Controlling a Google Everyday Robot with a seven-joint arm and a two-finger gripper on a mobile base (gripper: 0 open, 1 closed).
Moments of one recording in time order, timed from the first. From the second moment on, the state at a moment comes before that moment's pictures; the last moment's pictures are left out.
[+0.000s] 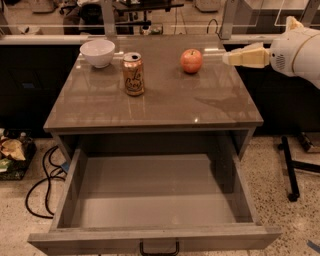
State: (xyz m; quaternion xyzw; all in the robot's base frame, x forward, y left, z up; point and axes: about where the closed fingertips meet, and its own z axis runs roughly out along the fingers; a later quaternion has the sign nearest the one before) arm 0.670 -0.250 0.998 -0.25 0.71 0.02 0.66
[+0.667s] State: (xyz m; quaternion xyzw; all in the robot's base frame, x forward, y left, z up) arm 0.714 -0.233 0.986 -0.24 0.69 0.05 0.68
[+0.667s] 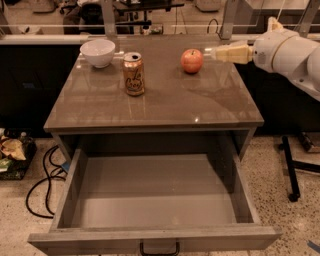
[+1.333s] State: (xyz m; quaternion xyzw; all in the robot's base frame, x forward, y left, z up) arm 0.781 -0.211 0.949 -0.22 0.69 0.09 0.68
